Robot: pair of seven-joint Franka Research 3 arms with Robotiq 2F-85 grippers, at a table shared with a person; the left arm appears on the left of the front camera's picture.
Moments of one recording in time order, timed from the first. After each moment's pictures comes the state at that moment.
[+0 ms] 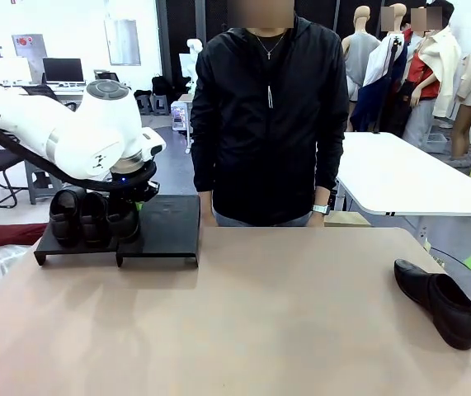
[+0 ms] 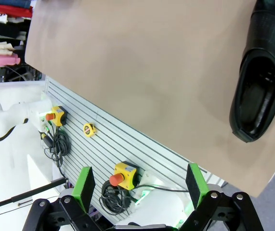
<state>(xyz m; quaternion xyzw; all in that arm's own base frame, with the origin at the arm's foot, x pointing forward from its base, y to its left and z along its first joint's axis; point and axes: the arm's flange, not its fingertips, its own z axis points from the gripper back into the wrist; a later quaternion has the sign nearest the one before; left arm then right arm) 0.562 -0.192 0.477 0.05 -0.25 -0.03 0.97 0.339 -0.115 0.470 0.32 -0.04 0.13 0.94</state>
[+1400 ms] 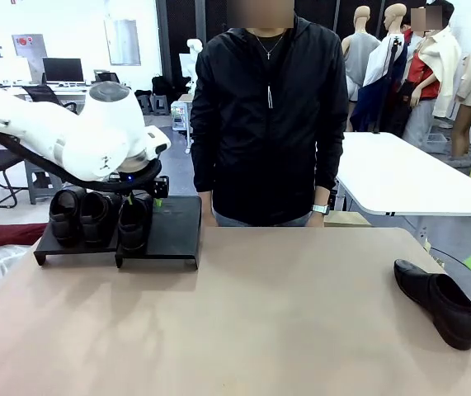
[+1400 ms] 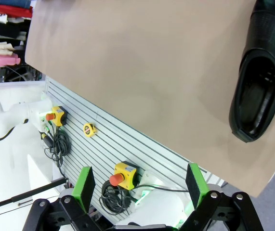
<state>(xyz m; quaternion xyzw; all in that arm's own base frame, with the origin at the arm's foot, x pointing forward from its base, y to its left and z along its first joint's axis) 0.560 -0.197 0.484 0.02 -0.26 -0.05 0.96 0.339 -0.115 0.470 0.32 -0.04 0.13 0.94</state>
